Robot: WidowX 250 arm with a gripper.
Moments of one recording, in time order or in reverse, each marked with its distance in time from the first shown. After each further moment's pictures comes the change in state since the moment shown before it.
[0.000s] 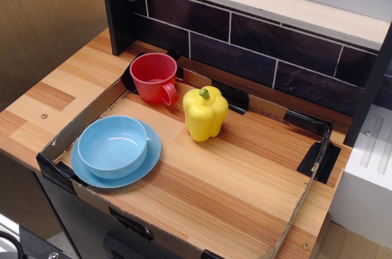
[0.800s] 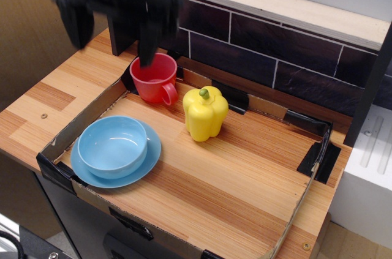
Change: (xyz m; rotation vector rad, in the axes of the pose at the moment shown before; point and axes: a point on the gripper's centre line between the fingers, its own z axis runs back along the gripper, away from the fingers) arm -0.005 -0.004 -0.083 0.080 0.072 0.102
